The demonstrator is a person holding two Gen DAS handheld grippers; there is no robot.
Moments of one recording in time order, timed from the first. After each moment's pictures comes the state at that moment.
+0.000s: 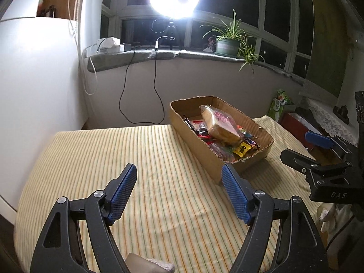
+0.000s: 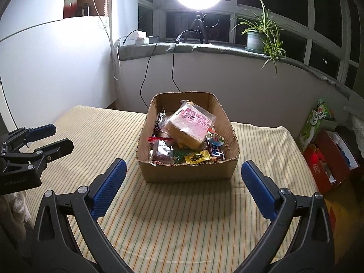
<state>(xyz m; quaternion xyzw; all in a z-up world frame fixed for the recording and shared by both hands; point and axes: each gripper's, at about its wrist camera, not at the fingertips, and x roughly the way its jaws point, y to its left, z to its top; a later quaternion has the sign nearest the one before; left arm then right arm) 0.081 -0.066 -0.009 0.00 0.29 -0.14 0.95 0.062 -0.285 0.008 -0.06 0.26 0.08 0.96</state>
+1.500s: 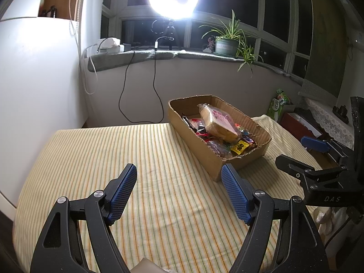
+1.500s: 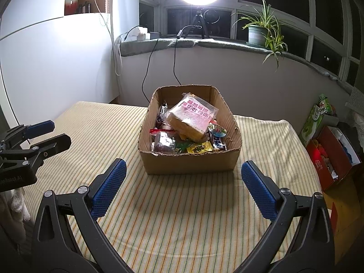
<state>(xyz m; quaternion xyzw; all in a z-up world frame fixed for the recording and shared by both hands) 0.074 -0.067 -0.011 0.00 0.29 -0.14 0.95 0.059 -0.286 -0.004 -0.05 0.27 0.09 0.96</state>
